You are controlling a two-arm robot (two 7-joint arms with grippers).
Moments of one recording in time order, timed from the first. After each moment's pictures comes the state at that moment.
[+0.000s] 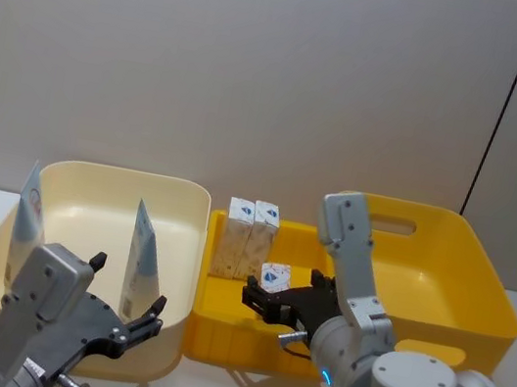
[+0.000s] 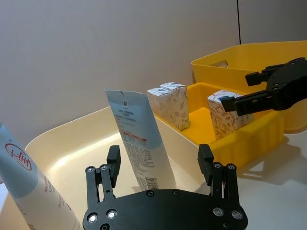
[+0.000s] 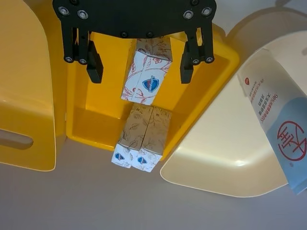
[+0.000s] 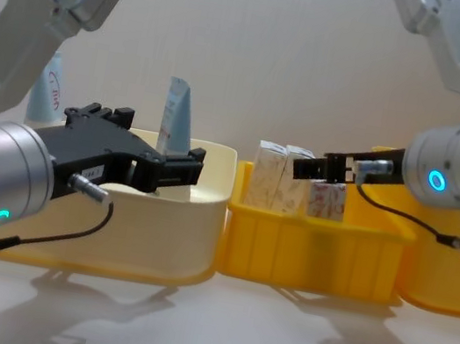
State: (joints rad) left arm -0.24 0.38 0.45 -1.63 -0.20 0.01 -0.01; right arm 0.45 0.11 -0.39 -1.50 0.16 0.62 -0.03
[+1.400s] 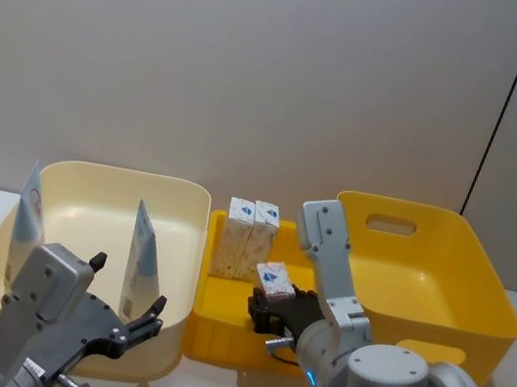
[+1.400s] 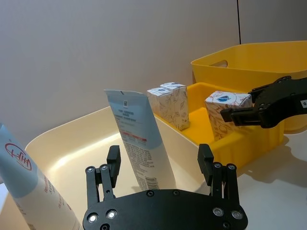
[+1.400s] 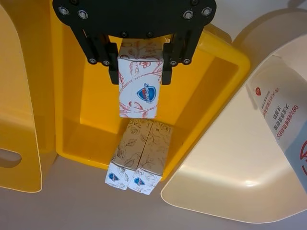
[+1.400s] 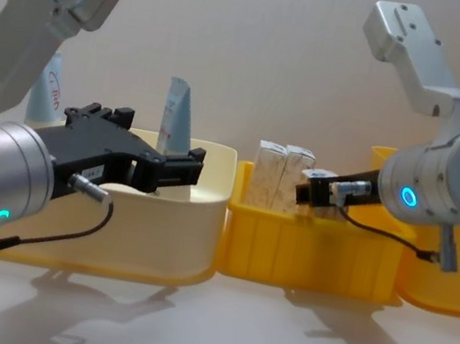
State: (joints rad) left arm -0.24 0.38 0.45 -1.63 -0.20 0.01 -0.01; right arm 0.49 0.07 -0.40 -1.40 0.12 0.65 -0.04
